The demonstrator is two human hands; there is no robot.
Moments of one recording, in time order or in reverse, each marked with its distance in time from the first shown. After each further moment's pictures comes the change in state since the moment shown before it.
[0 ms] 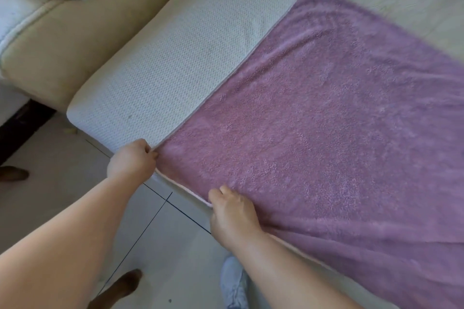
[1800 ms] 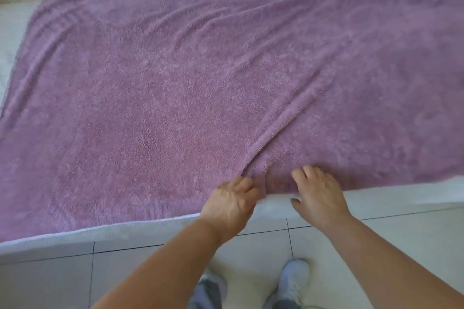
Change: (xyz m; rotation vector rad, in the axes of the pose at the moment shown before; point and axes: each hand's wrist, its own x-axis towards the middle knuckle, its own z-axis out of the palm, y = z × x) left_hand -0.373 0.248 0.210 0.296 -0.133 1.725; right_hand -0.377 0.311 0.008 -0.143 0.282 0.702
